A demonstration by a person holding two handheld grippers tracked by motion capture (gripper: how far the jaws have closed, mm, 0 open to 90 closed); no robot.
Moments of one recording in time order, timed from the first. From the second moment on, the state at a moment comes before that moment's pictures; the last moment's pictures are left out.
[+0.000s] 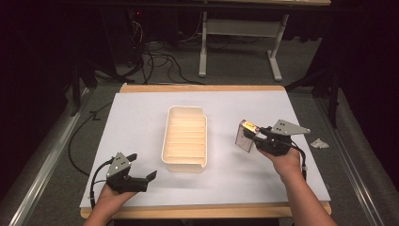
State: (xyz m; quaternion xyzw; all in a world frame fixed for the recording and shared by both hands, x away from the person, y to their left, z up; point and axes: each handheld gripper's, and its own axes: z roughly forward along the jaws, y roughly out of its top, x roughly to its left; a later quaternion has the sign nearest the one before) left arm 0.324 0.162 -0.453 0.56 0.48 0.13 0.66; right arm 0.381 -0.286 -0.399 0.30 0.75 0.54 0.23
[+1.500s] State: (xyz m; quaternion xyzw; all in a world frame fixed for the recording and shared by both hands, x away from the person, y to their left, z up) left arm 0.322 0.162 -0.452 0.56 0.48 0.13 0.66; right arm 0.423 -0.232 -0.380 0.16 0.79 0.58 0.11
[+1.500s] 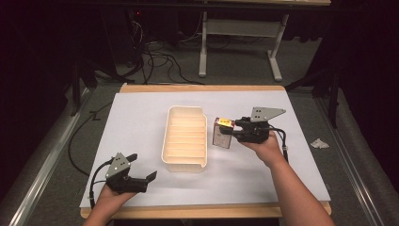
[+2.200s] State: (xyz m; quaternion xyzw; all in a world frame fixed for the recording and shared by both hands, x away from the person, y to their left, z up) left arm 0.320 0.162 -0.452 0.56 0.47 0.12 0.67; right arm 0.426 -0.203 -0.385 0.12 0.80 0.58 0.08
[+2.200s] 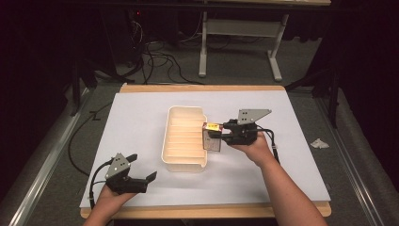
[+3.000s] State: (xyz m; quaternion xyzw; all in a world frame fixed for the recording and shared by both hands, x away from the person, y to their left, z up) left arm 0.320 0.161 -0.452 0.56 0.48 0.12 0.67; right arm 0.433 -0.178 -0.389 0.10 0.80 0.59 0.07
